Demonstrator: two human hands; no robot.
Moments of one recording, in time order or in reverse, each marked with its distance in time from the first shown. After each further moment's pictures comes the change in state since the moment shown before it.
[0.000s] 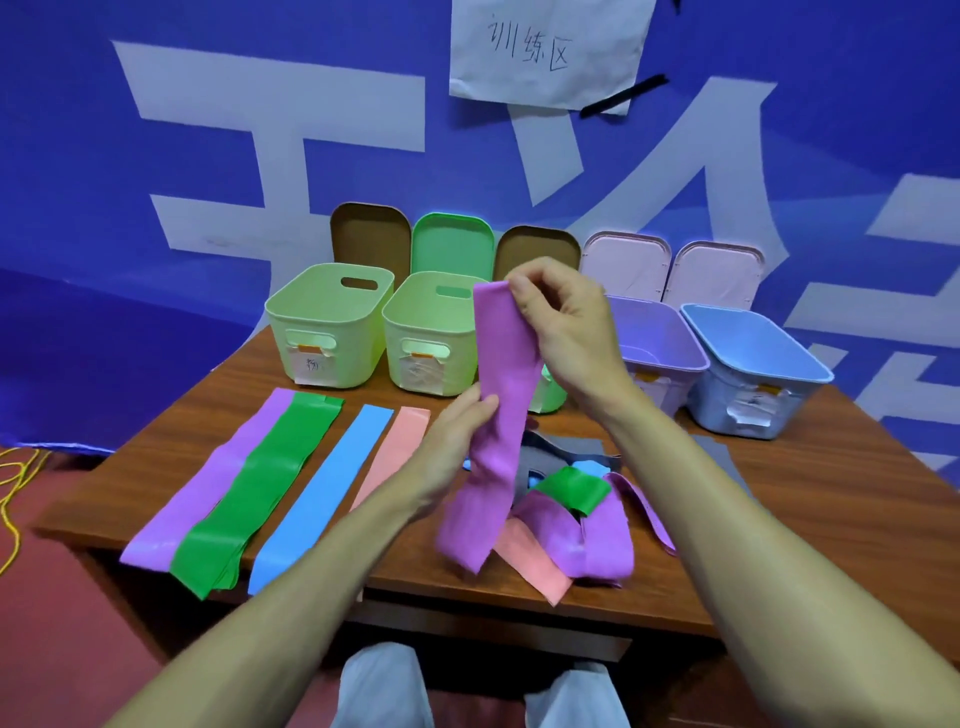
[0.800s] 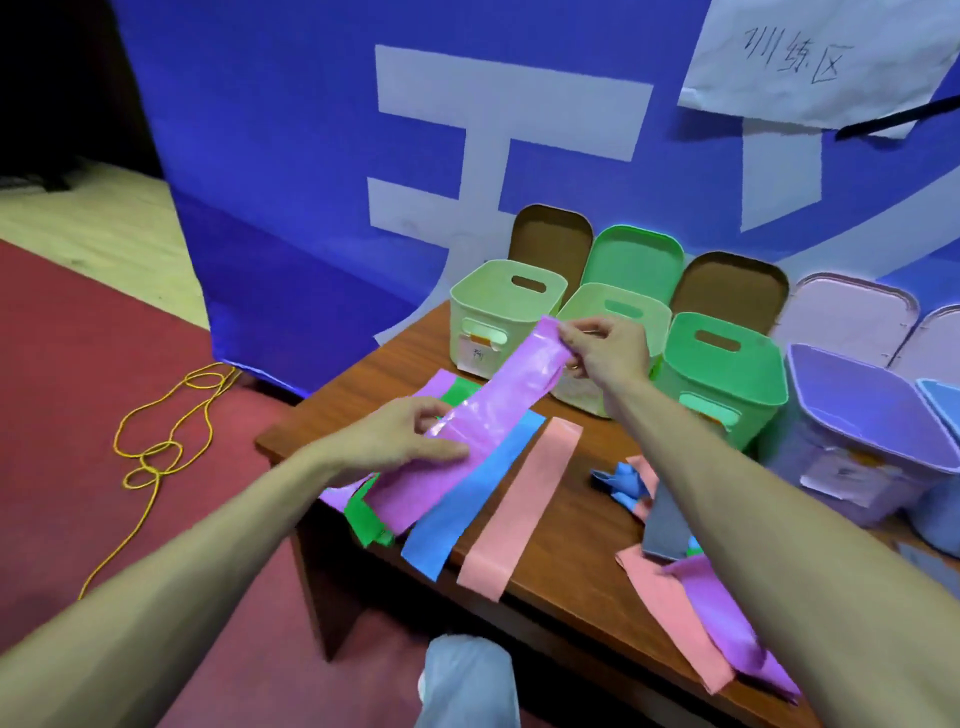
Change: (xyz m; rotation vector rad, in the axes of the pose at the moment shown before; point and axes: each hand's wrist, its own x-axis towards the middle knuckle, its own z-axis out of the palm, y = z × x) left_hand -0.079 0.045 -0.200 0.475 0.152 -0.304; right_hand 0.044 0.054 0.161 0.160 -0.118 0.497
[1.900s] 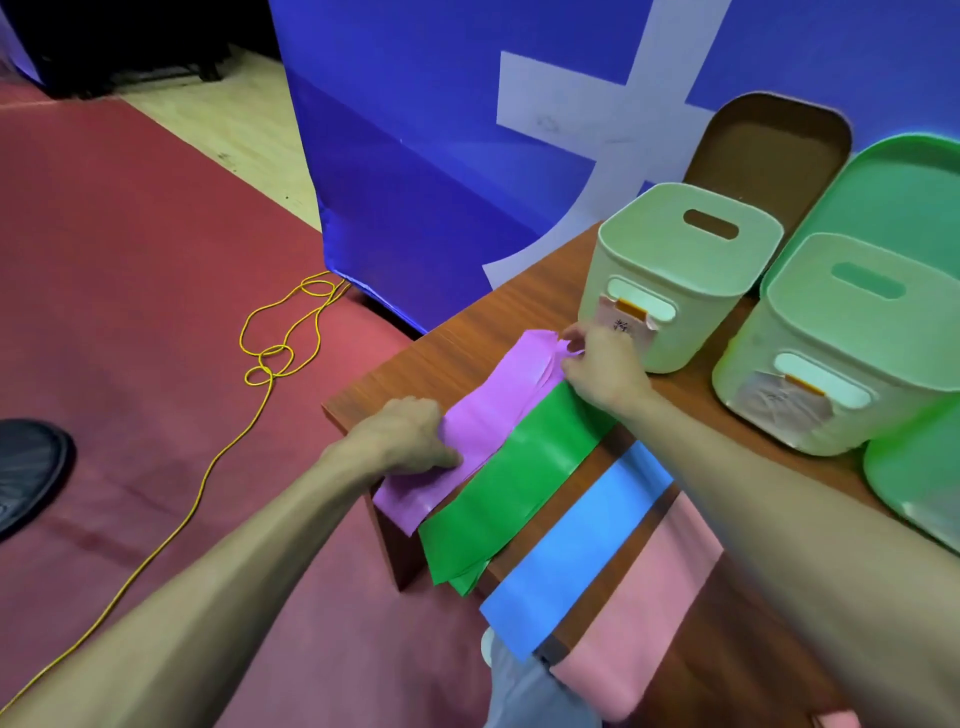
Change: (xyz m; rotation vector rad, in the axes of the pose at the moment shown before) left_hand 0.049 -0.088 -0.074 0.863 0.156 -0.569; right_hand 0.072 0.100 0.176 -0.693 -0.525 -0.230
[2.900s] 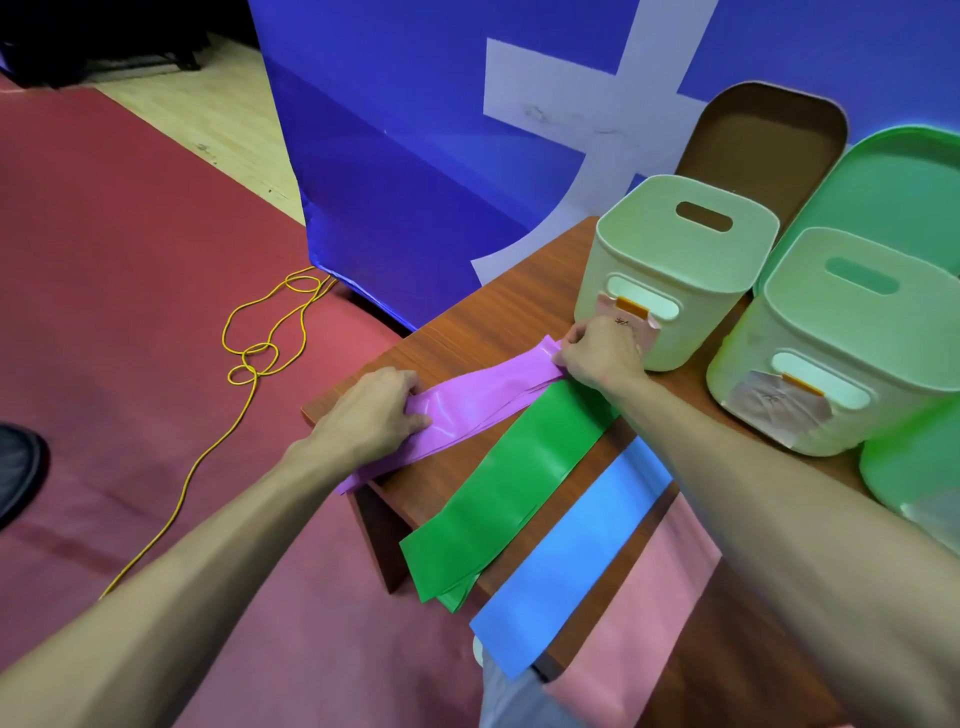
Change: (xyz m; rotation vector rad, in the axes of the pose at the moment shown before) left_hand 0.022 -0.023 -0.001 -0.102 0.319 0.129; right_hand 0.025 0.006 0.006 -0.039 0.033 0.244
